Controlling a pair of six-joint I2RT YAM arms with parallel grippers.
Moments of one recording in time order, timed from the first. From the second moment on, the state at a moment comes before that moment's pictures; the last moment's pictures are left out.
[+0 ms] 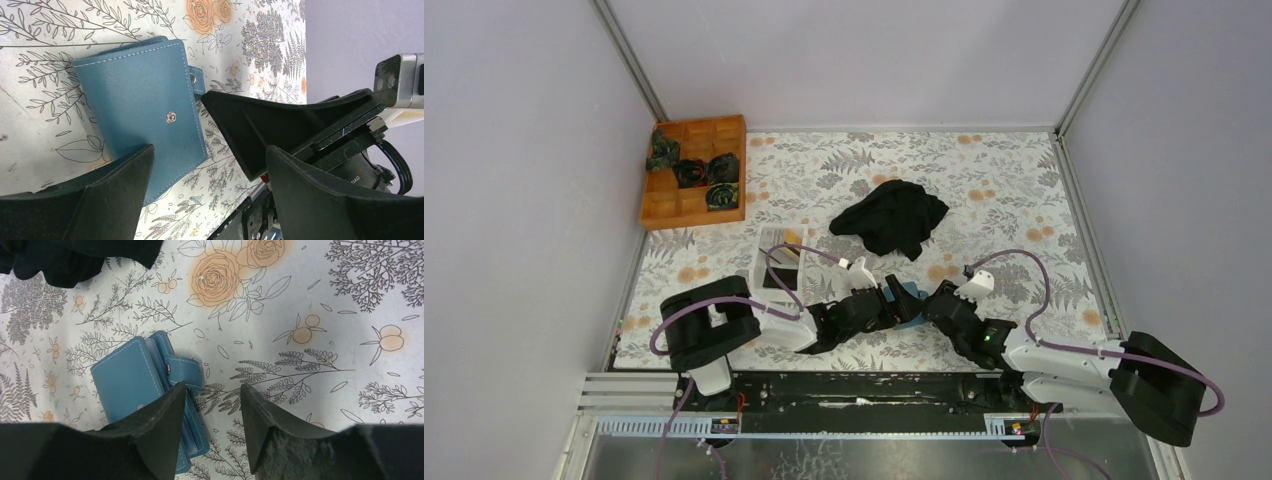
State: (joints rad) left arm -1.16 1.71 0.61 0.64 -0.29 -1.24; right arm 0.96 0.99 0.20 -0.05 0.68 1.12
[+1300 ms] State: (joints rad) left arm -1.09 1.70 0.59 0.65 -0.24 -1.14; right arm 1.04 0.80 0.17 -0.09 0.79 1.16
